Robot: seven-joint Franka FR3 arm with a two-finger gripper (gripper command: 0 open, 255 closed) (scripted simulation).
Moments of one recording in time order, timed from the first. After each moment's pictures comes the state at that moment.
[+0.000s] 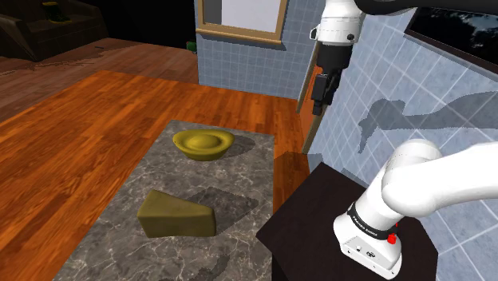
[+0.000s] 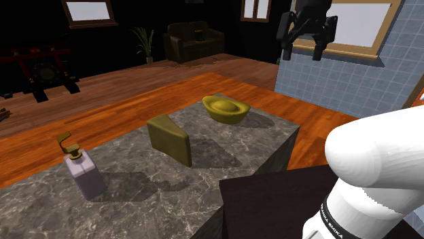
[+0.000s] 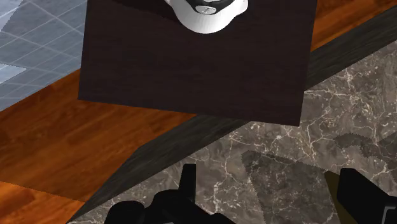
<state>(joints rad) 0.02 -0.78 0.04 -2.39 0.09 1.43 -0.06</state>
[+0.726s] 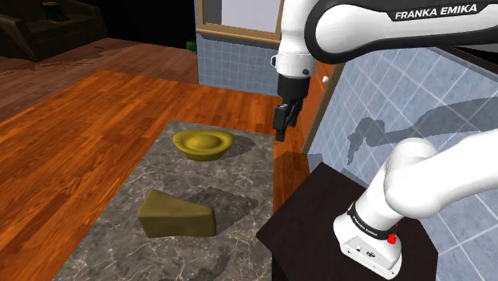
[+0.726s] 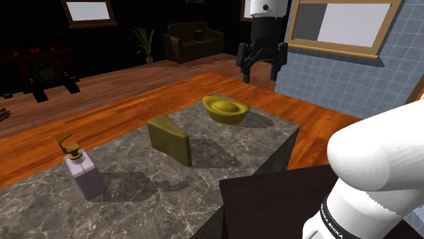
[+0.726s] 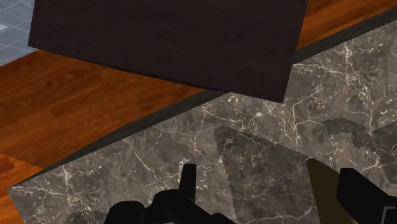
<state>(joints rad) 0.10 -0.63 0.19 -2.46 0.18 1.71 0.00</state>
